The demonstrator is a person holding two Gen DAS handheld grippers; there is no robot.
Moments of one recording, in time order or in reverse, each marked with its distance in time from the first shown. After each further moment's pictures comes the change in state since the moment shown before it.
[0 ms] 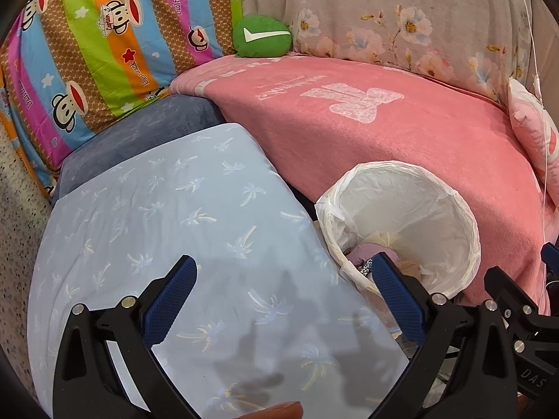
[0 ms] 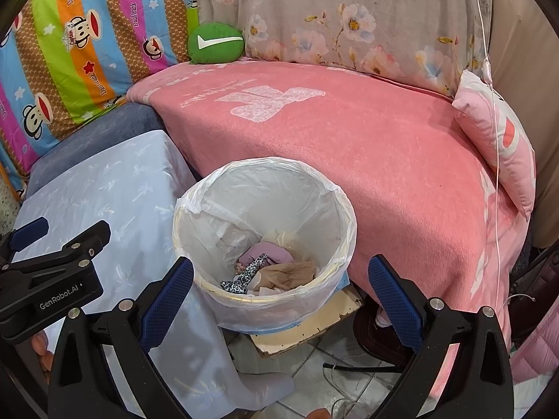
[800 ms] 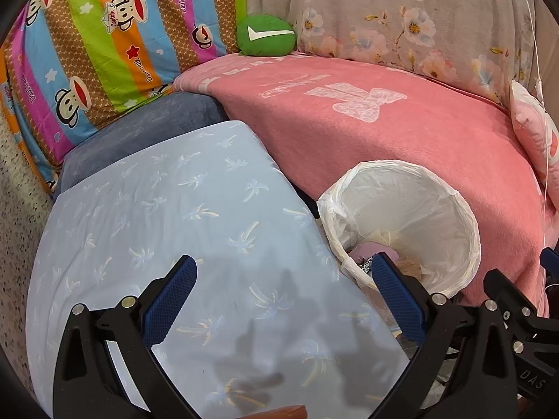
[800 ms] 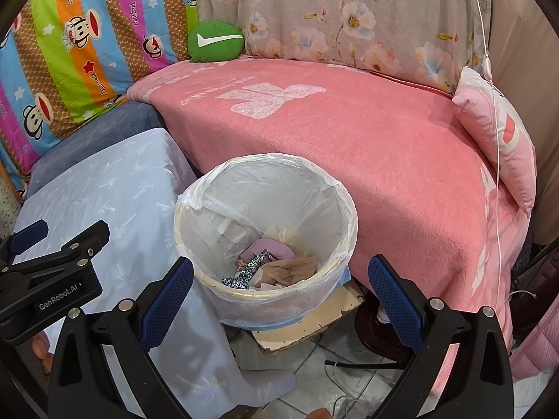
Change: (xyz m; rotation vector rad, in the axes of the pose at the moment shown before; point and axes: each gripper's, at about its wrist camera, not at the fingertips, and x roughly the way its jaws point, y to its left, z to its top) left arm -0.002 0.000 -0.004 -0.015 0.002 0.008; right arm 0.001 0.000 -0.008 0.002 0.006 0.002
